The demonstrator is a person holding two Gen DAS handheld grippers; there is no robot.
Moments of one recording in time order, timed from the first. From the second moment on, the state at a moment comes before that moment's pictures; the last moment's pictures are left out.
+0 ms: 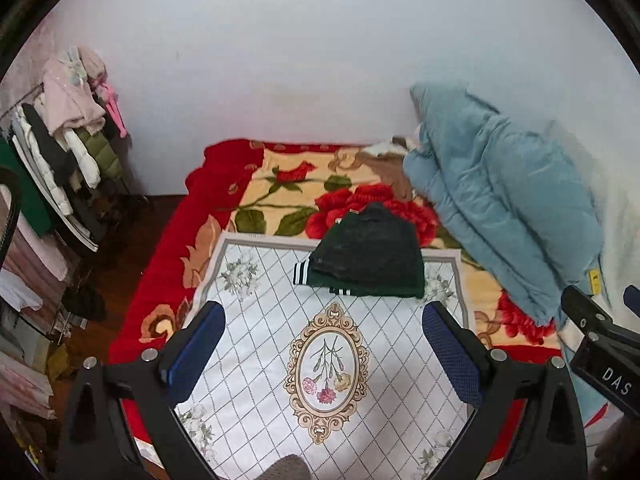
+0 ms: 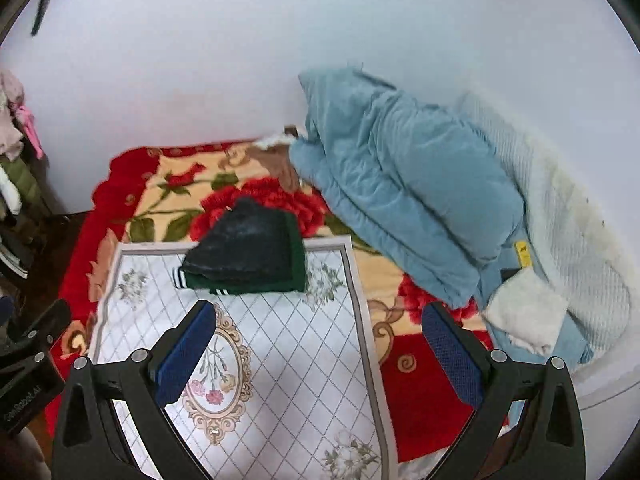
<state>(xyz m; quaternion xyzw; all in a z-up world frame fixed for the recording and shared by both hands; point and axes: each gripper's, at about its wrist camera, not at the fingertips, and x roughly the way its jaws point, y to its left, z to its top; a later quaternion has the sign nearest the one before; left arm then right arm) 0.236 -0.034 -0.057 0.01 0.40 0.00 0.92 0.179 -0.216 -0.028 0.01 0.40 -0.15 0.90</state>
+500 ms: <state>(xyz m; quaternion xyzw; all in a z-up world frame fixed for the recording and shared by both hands) 0.180 -0.050 0.001 0.01 0.37 0.00 0.93 0.081 -0.220 0.077 -0.01 0.34 -0.13 0.93</state>
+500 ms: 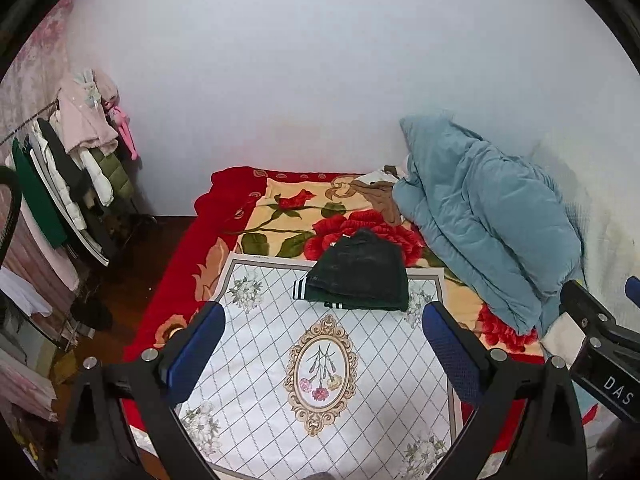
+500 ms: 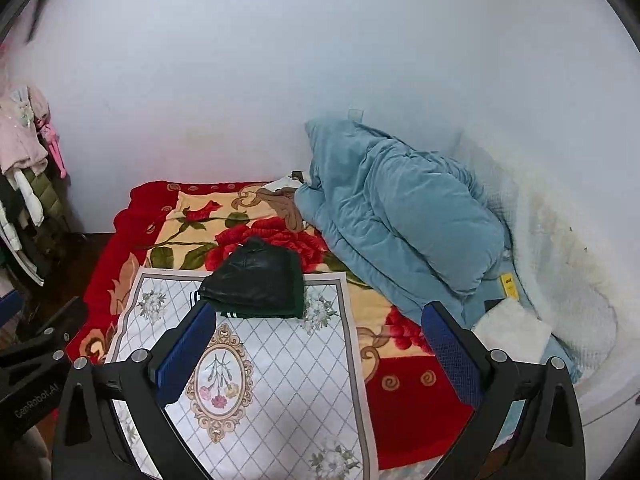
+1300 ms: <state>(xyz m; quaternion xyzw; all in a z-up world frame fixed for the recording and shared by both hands) 0.160 -0.055 0.014 0.00 0.37 0.00 0.93 0.074 -0.237 0.092 0.00 0.35 -0.11 0.93</state>
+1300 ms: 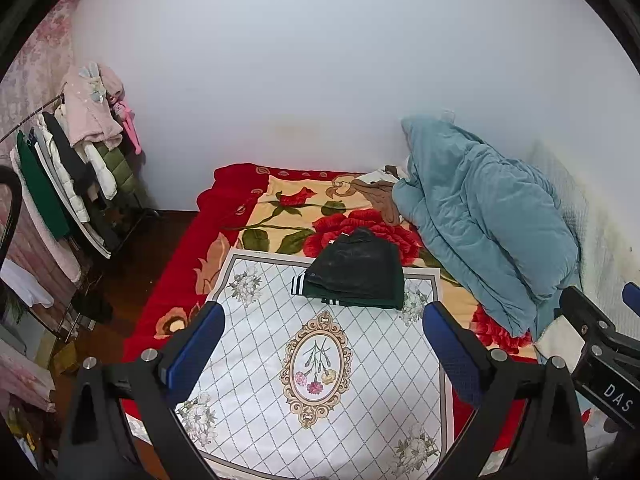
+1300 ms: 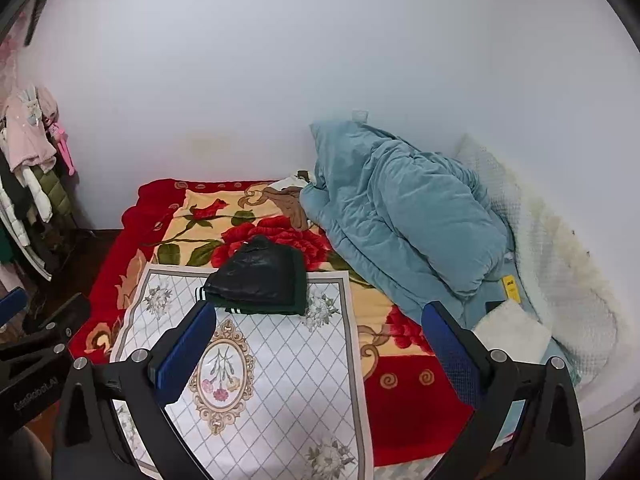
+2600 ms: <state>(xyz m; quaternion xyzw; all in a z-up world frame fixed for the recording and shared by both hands) 0.149 -0.055 0.024 0.01 0.36 0.01 0.93 0.067 -0.237 0.091 0.00 0.35 -0.10 0.93</state>
